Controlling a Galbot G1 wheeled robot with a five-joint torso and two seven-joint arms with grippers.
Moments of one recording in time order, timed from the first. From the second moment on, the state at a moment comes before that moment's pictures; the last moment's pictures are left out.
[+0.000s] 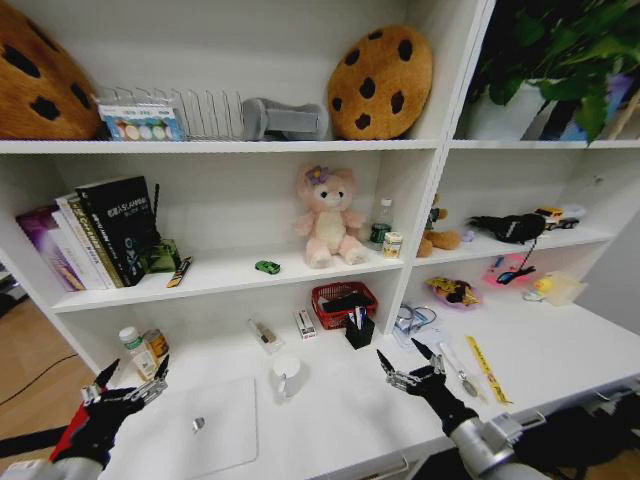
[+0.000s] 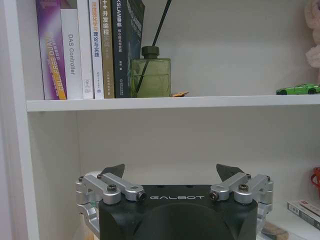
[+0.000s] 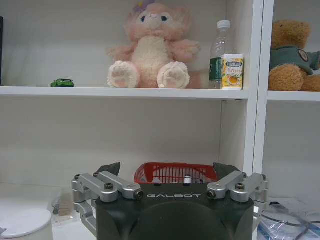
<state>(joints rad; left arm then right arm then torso) 1.96 -1.41 -1.09 -2.41 -0.49 0.12 0.14 -1.85 1.10 0.70 2.34 0.45 -0.03 -0.11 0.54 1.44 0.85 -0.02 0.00</state>
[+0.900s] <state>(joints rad) 1.96 -1.41 -1.09 -2.41 -0.49 0.12 0.14 -1.85 1.10 0.70 2.34 0.45 -0.03 -0.11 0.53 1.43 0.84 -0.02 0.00</state>
